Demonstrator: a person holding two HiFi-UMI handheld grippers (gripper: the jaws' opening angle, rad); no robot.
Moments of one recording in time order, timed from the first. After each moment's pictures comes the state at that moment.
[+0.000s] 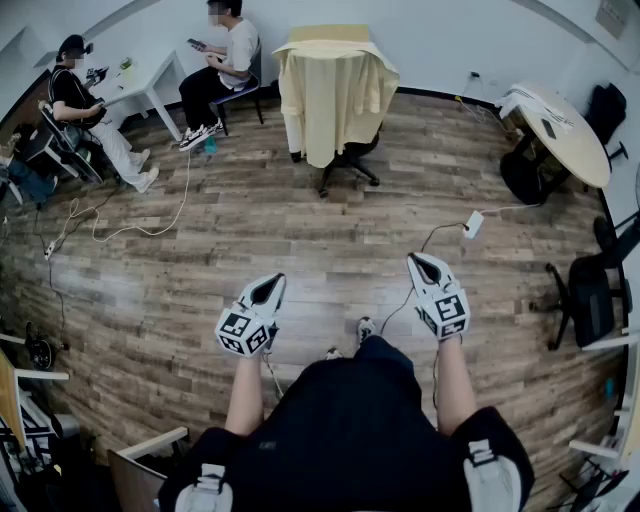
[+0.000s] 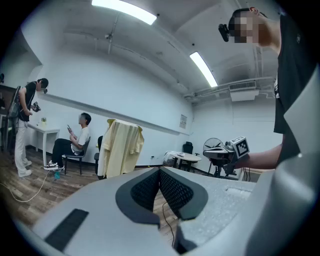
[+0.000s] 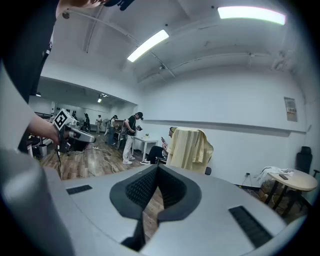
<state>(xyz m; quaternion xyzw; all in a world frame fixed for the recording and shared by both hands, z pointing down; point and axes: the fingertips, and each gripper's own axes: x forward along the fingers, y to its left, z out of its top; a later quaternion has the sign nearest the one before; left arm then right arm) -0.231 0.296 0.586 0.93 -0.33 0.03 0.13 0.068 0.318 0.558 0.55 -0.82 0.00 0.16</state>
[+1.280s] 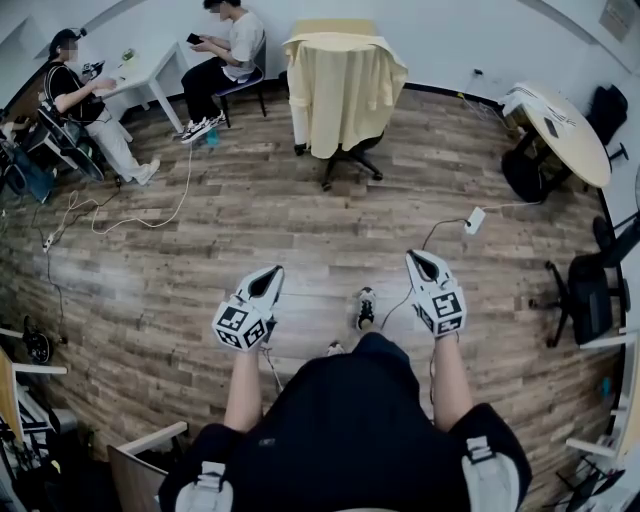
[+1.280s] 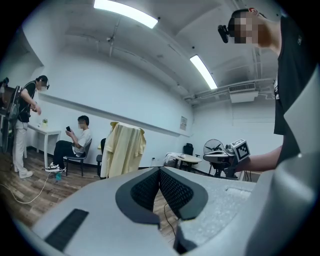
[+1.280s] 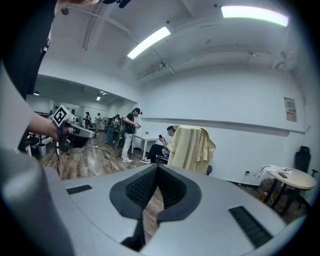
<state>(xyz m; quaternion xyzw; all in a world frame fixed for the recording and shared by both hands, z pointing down) -0.271 0.294 0.576 0.93 -0.35 0.02 0.12 0.030 0.313 0.580 0.55 -0.82 0.01 0.16</state>
